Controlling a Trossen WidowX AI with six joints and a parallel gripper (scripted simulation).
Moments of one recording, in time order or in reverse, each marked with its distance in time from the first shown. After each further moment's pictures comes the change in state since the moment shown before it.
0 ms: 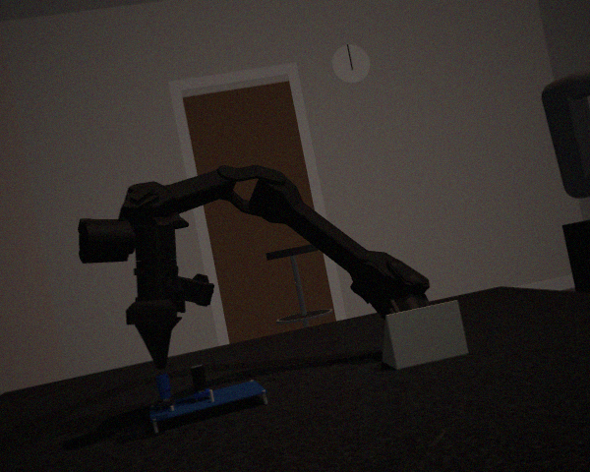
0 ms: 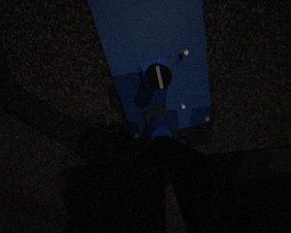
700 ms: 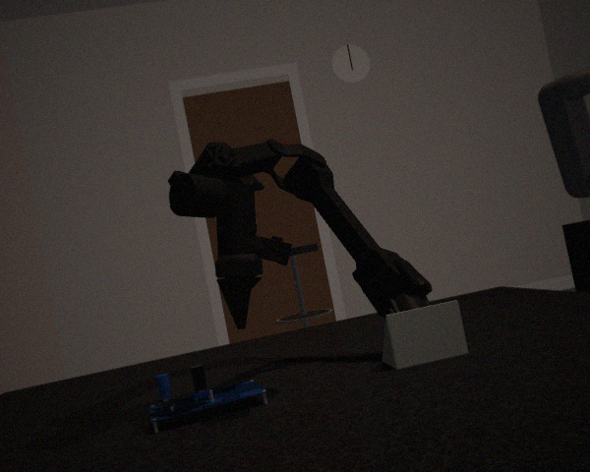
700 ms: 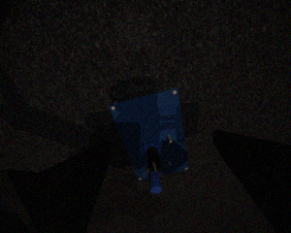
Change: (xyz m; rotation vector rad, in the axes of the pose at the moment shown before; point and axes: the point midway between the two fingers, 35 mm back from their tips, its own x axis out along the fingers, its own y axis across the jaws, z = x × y) arm -0.052 -0.008 0.117 -0.007 0.006 -0.026
